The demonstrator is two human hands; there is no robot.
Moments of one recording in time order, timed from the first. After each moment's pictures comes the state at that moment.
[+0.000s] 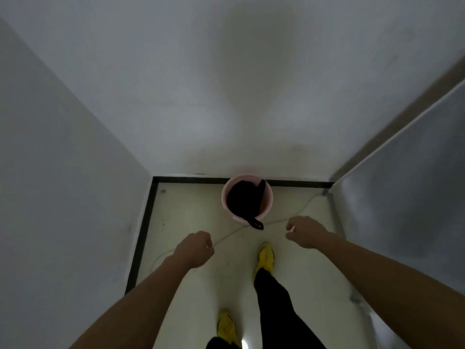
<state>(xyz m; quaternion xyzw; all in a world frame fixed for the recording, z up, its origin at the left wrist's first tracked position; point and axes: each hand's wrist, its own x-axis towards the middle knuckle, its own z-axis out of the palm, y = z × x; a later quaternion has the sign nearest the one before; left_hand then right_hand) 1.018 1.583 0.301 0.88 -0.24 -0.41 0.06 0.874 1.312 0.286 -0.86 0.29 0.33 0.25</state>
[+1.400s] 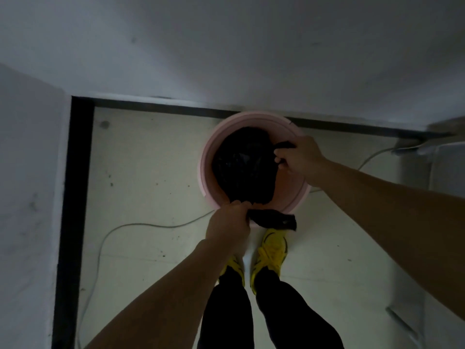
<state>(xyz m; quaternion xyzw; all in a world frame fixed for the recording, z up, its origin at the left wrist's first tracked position) 1.123 1.373 -0.134 0.86 -0.25 -0.41 0.16 1.140 1.166 -0.154 -0.65 0.49 0.19 0.55</state>
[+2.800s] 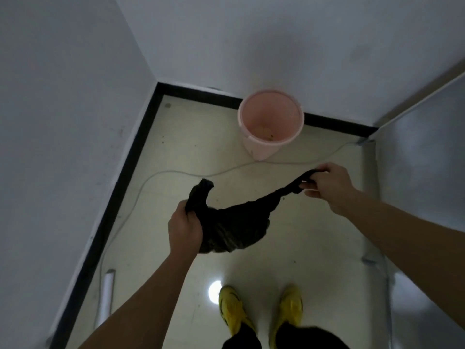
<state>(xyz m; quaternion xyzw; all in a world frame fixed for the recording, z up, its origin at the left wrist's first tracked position) 0.847 1.682 0.070 0.88 0.13 -0.17 0.43 0.814 1.387 0.101 -0.62 0.52 0.05 0.59</state>
